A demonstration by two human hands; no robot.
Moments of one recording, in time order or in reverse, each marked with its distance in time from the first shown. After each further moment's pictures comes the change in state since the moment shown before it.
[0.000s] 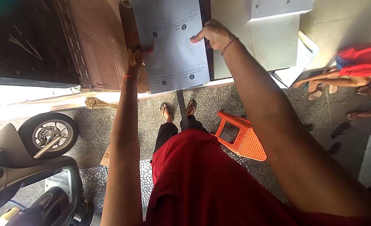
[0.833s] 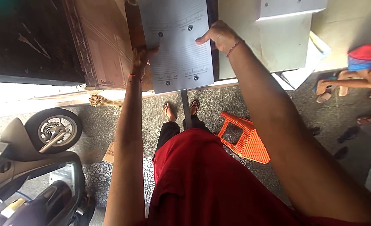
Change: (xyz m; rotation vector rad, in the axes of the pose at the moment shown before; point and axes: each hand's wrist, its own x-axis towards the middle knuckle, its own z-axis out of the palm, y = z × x) left_hand 0.001 -0.004 -0.001 -0.002 0.002 -0.020; right_hand 0.002 0.003 0.004 -0.025 0.013 0.013
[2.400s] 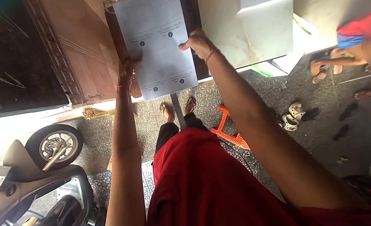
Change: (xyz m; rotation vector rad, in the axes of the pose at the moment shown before) left_hand 0.007 -0.017 0.003 0.018 -0.016 -0.048; right_hand 0.015 0.037 0.010 0.091 0.066 -0.051
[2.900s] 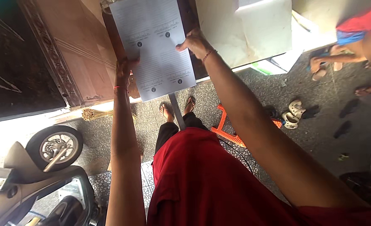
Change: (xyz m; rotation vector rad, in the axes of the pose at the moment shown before) left_hand 0.004 0.000 -0.001 -0.027 -0.015 -0.014; right_hand -0.004 -0.005 0.000 -0.079 0.038 -0.013
